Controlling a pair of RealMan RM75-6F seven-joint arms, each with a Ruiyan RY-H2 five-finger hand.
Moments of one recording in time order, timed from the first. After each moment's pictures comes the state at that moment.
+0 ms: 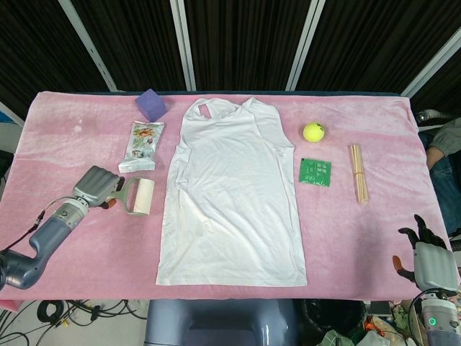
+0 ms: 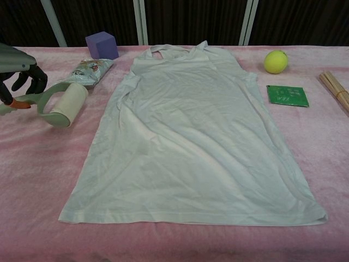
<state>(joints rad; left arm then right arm) -0.89 -1.27 0.19 -1.29 1.15 0.84 0.15 0.10 -1.10 0.08 -1.81 -1.13 1.33 -0.27</state>
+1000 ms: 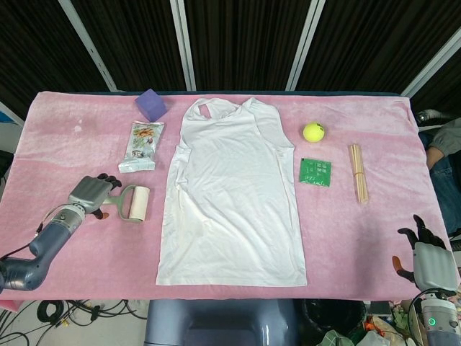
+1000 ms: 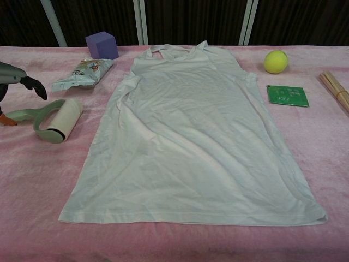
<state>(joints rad) -0.87 -1.20 0.10 -1.44 0.90 0.71 0.35 0.10 -1.10 0.07 -1.81 -1.13 1.33 -0.28</state>
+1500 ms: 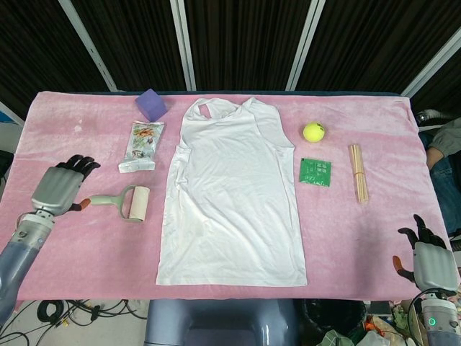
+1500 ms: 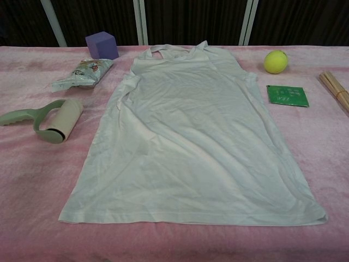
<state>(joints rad) -0.64 -1.03 0.09 -1.67 1.17 1.20 0.23 0.10 -1.10 0.07 -1.81 -1.14 1.34 -0.29</state>
